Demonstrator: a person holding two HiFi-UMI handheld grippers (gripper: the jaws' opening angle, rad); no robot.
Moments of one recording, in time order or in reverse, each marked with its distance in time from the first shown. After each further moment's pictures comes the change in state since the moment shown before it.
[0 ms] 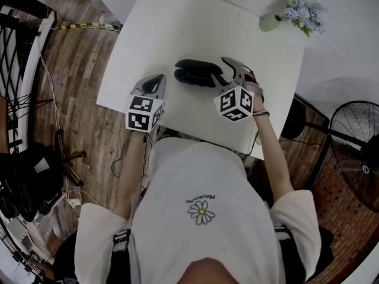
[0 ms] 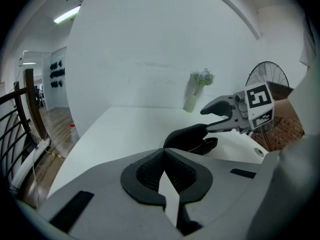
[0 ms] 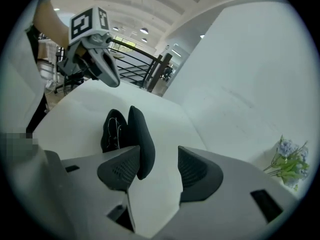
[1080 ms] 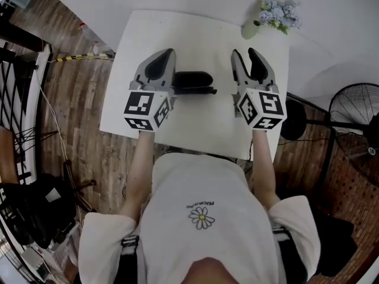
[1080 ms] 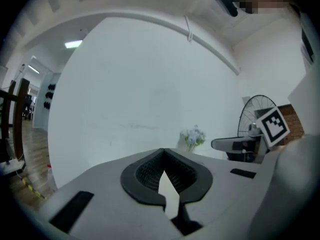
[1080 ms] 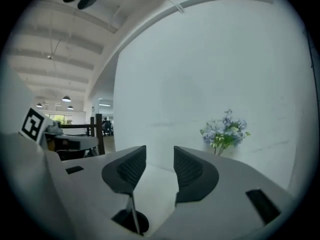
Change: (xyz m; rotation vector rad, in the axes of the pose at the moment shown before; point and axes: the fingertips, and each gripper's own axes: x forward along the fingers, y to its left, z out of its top) left arm -0.028 -0.031 0.206 0.038 -0.550 -0.094; right arm -0.133 -0.156 0.040 0.872 -0.446 -0.472
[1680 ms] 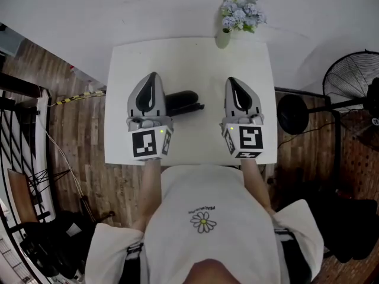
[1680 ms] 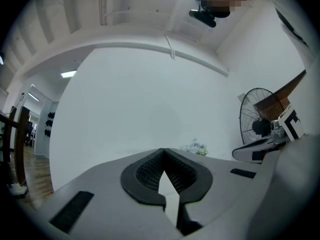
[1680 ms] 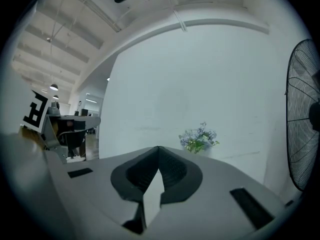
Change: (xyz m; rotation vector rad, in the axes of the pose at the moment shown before) left arm -0.005 -0.045 0.049 0.182 -0.224 0.068; right arm -0.072 -0.016 -0.001 -0.086 -0.066 -0.207
